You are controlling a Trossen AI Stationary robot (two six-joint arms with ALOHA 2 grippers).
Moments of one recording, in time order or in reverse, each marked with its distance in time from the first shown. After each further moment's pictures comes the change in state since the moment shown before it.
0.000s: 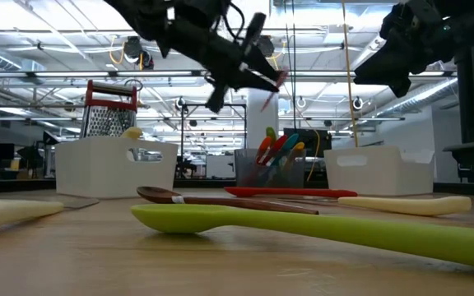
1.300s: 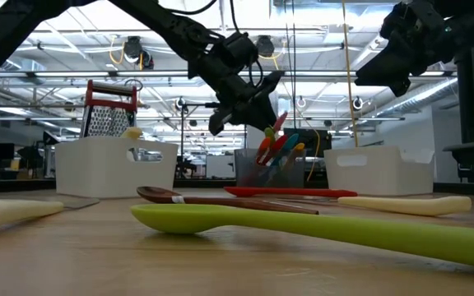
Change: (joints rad) left arm 0.184 0.286 0.409 -0.542 0.249 -0.131; right arm 0.000 0.000 0.000 -0.015 -0.004 -0.067
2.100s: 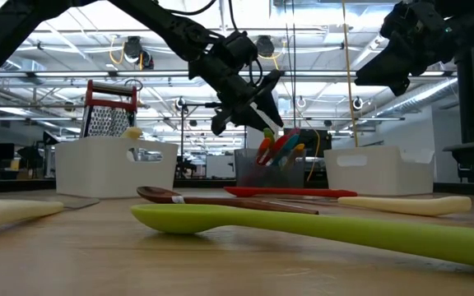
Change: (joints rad) left arm 0.004 0.000 0.000 0.034 -0.026 0.018; right arm 0.000 0.000 0.000 0.001 0.000 -0.026
